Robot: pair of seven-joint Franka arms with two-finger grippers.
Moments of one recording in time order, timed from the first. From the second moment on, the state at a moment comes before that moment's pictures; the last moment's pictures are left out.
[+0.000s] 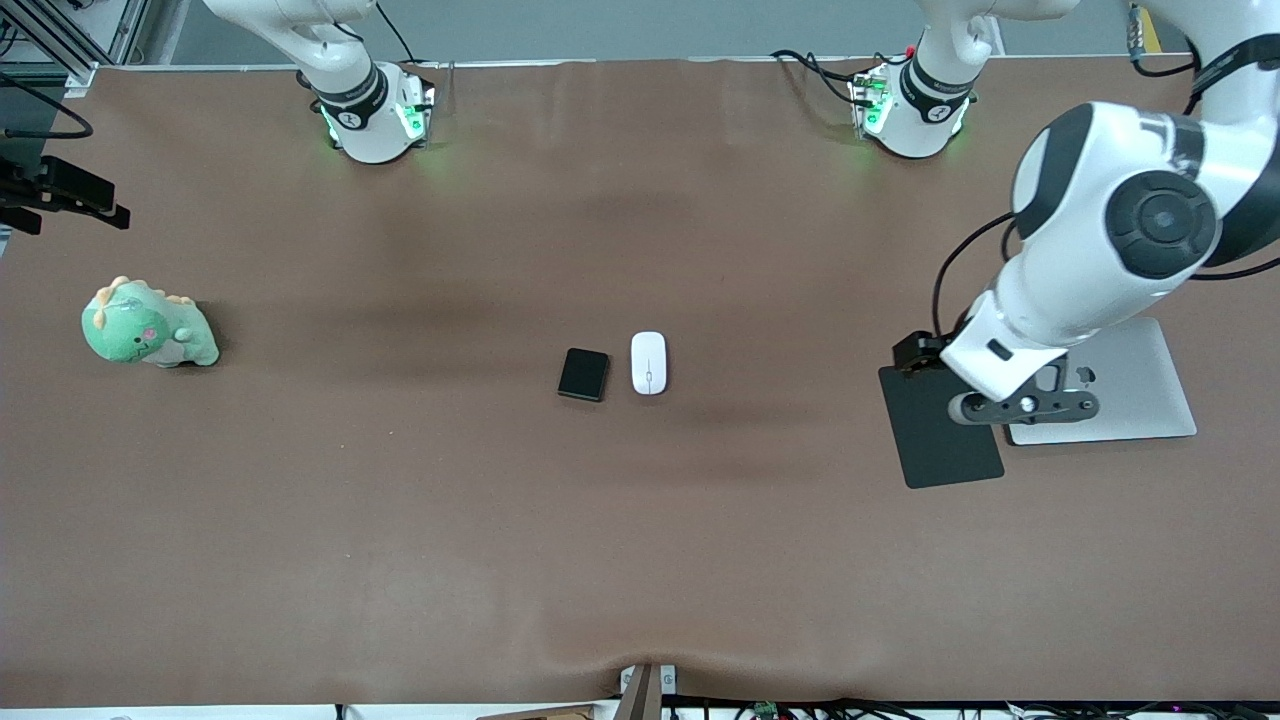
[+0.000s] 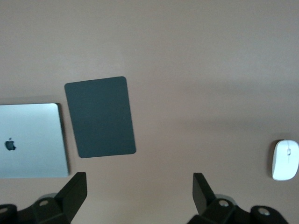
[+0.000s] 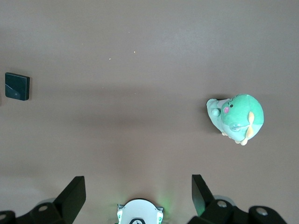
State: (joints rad) left arm -0.22 0.31 -0.11 -1.49 0.04 1.77 -0.34; right arm 0.01 0.00 -0.10 -1.49 0.02 1.33 -0.13
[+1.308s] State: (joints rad) left arm -0.54 0.61 -0.12 -1.49 0.04 2.12 -0.76; right arm 0.00 0.04 -0.11 -1.47 0.02 1.34 -0.13
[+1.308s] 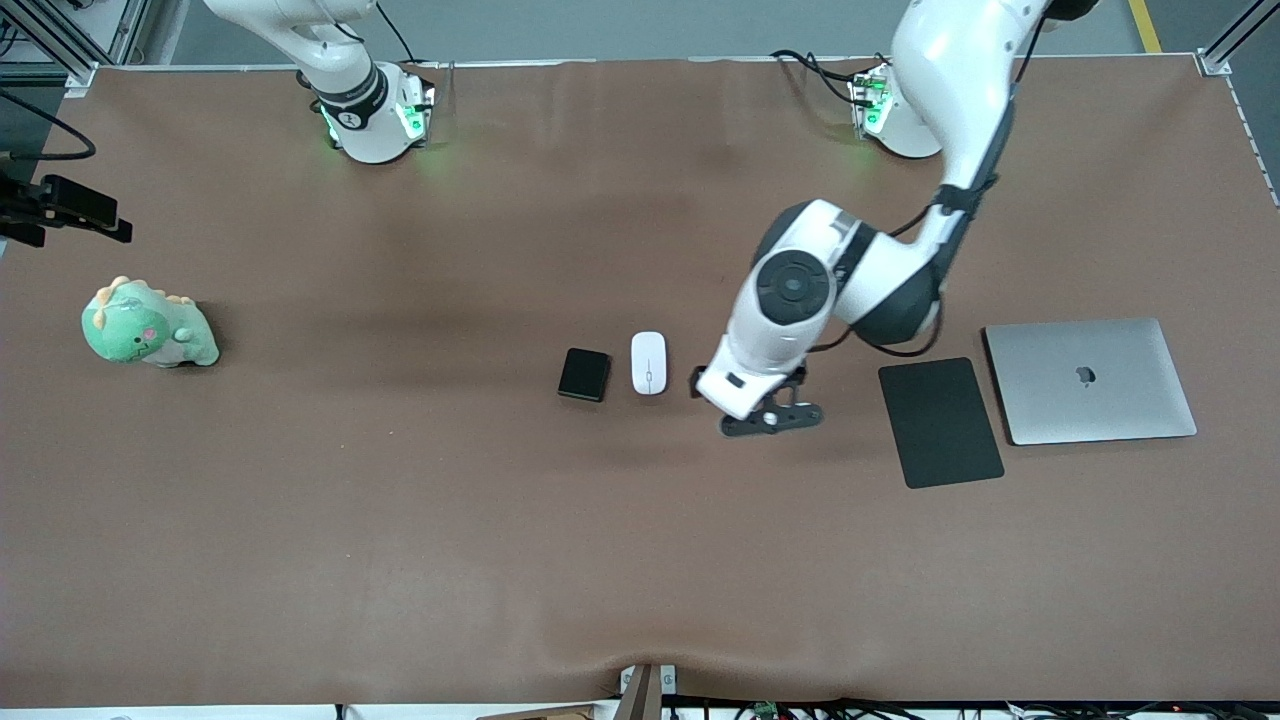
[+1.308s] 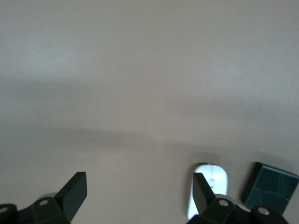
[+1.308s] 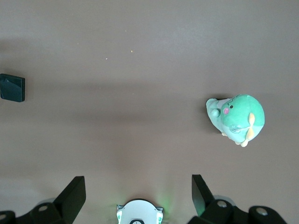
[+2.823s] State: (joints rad) left arm -0.74 0.84 -0.11 -1.49 0.07 2.35 -0.91; right arm 0.11 0.23 -0.08 -1.58 0.08 1.46 -0.04
